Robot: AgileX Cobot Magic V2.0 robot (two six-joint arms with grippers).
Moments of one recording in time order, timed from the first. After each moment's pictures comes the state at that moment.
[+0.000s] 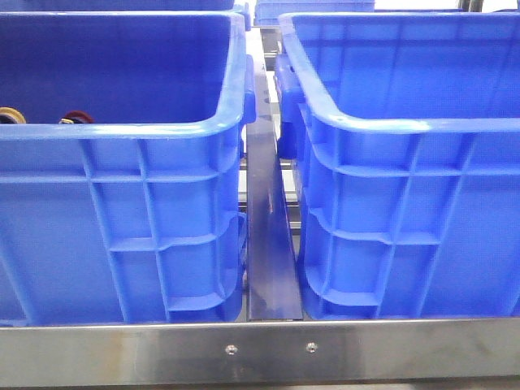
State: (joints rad) left arm 0.02 1.63 -1.39 -0.03 1.03 -0.05; right arm -0.03 -0.01 0.03 -0.05 0.02 0.06
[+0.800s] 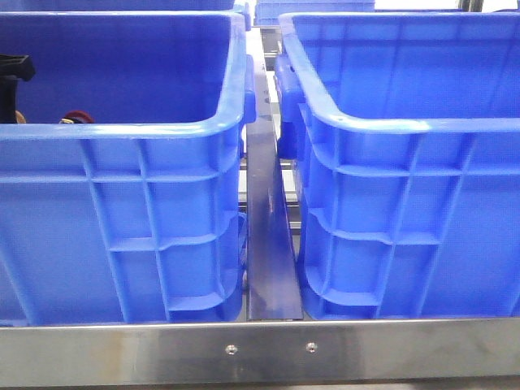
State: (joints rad) left arm 0.02 1.87 -1.53 -0.04 0.98 -0.05; right arm -0.03 -0.01 0.03 -0.05 0.02 0.06
